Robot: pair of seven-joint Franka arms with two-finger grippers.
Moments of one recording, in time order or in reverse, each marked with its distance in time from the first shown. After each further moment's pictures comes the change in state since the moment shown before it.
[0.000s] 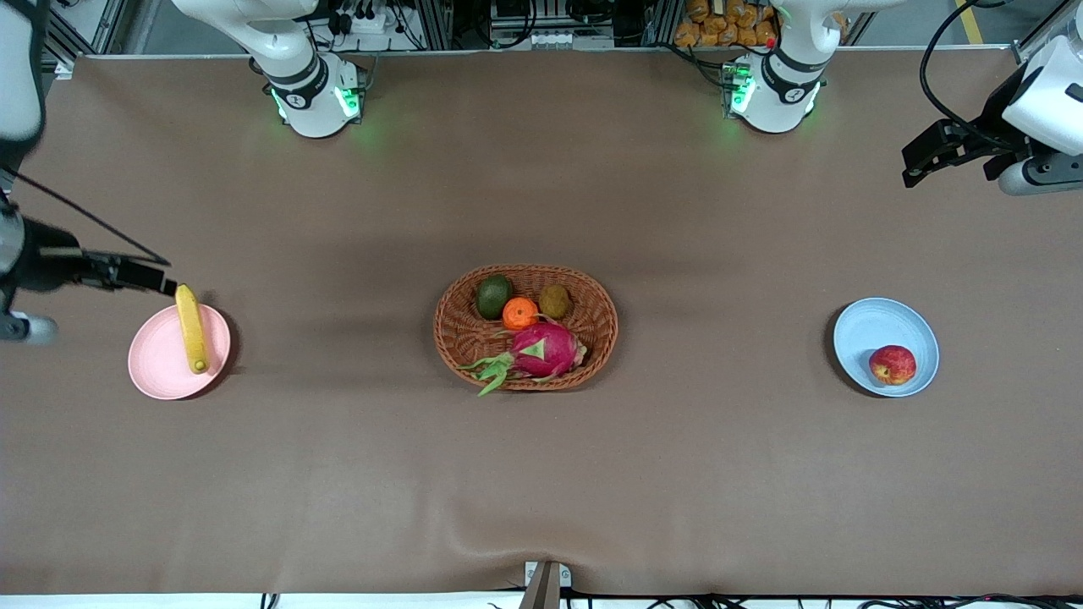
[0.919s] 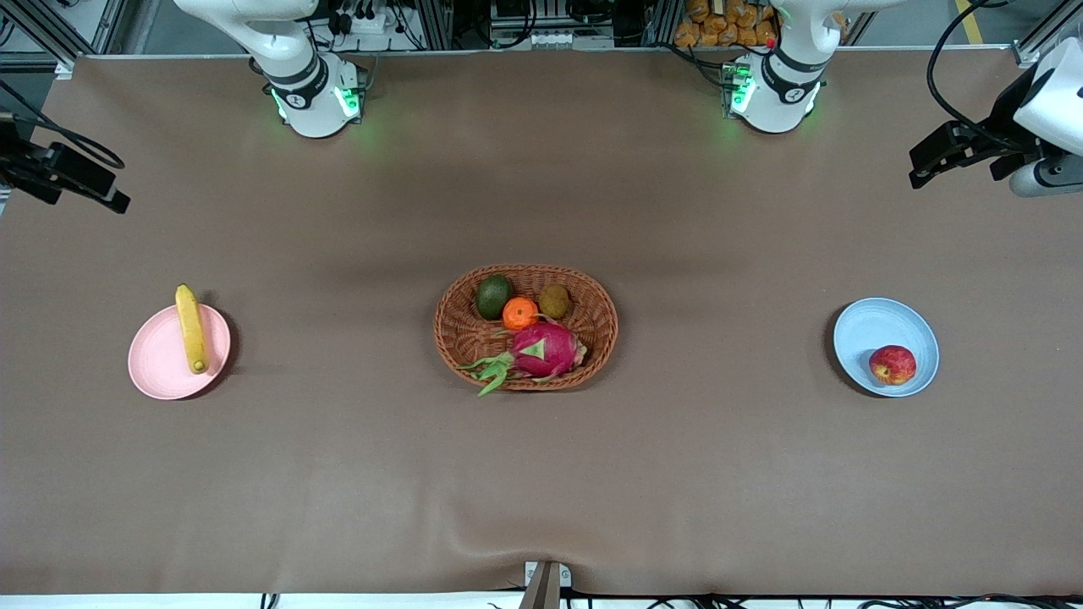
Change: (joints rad) left arm 0.006 0.000 0.010 -0.001 0.000 0.000 0.001; right arm -0.054 -0.206 0.085 -0.065 -0.079 -0.024 0.054
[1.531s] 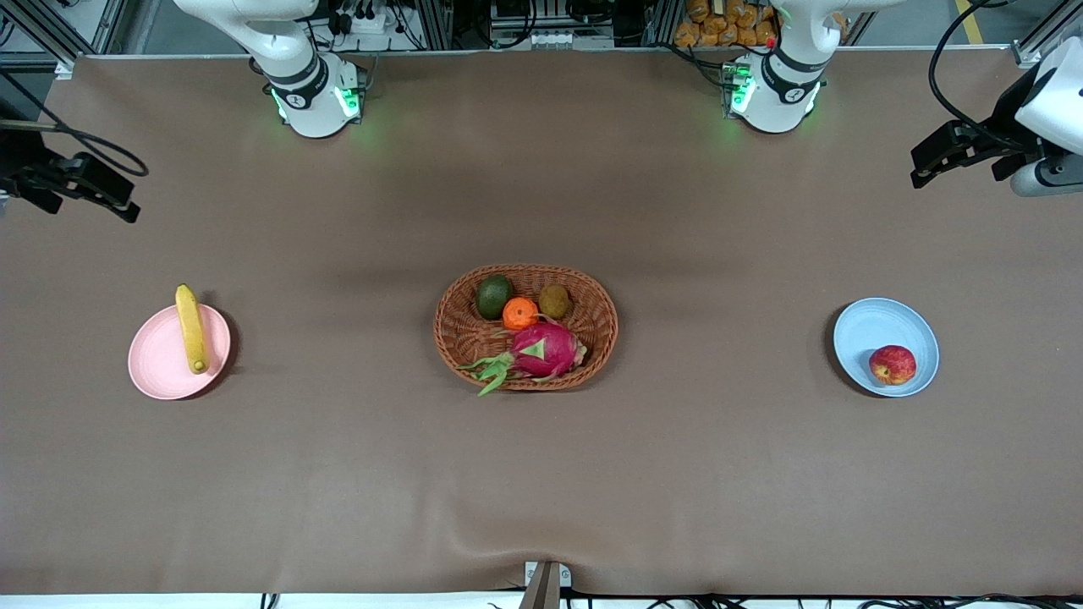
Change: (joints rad) left arm 0.002 0.000 0.002 0.000 0.000 0.000 0.015; right arm 0.005 0.002 0.073 -0.004 -0.109 0.024 -0.020
